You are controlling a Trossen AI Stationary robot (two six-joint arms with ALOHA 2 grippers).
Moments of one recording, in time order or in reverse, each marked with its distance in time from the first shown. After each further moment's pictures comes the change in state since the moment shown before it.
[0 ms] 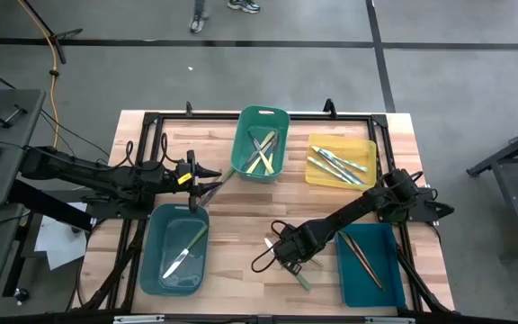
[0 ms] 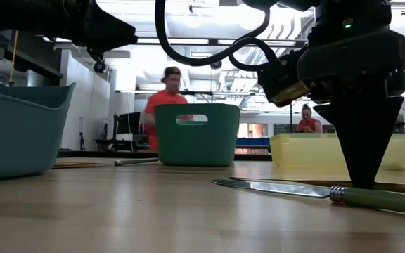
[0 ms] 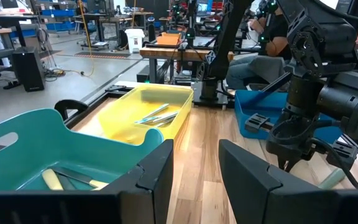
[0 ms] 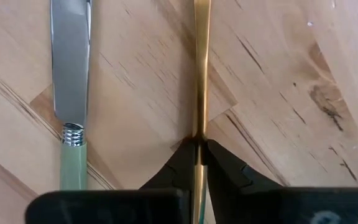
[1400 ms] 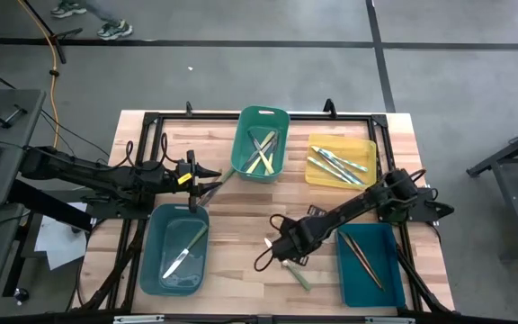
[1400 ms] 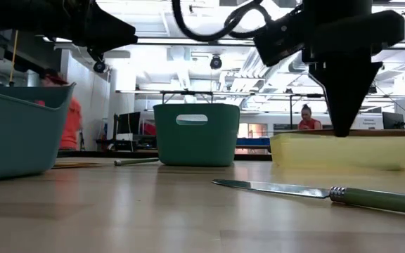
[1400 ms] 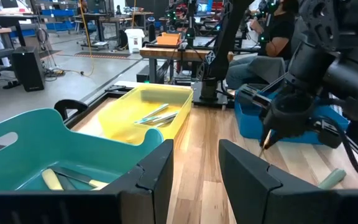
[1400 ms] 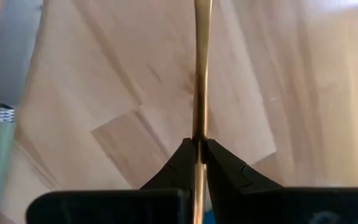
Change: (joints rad) left arm 0.000 0.000 0.000 0.000 0.000 -0.002; right arm 0.002 -0.031 0.207 -0.400 0.160 -0.203
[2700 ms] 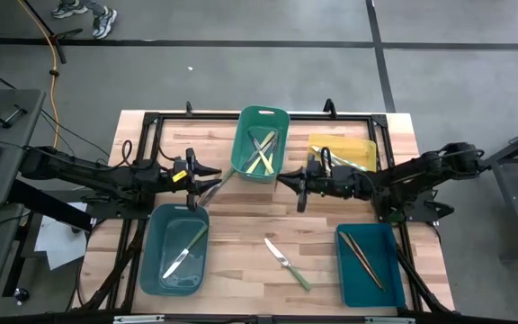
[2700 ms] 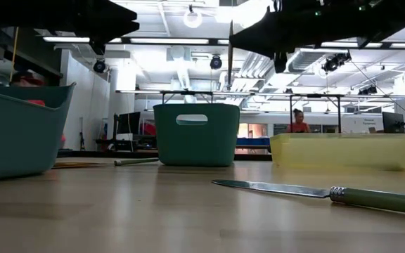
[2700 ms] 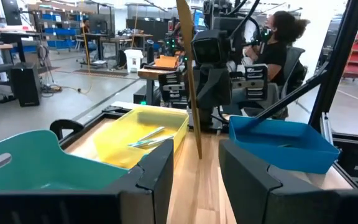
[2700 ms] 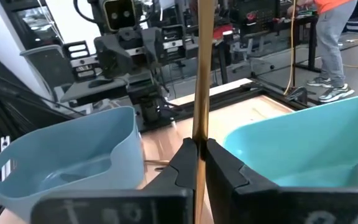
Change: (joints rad) left arm 0.000 0.000 0.000 0.102 0.003 -0.015; right arm -0.352 -0.664 -0.989 1.991 0.145 -0.631
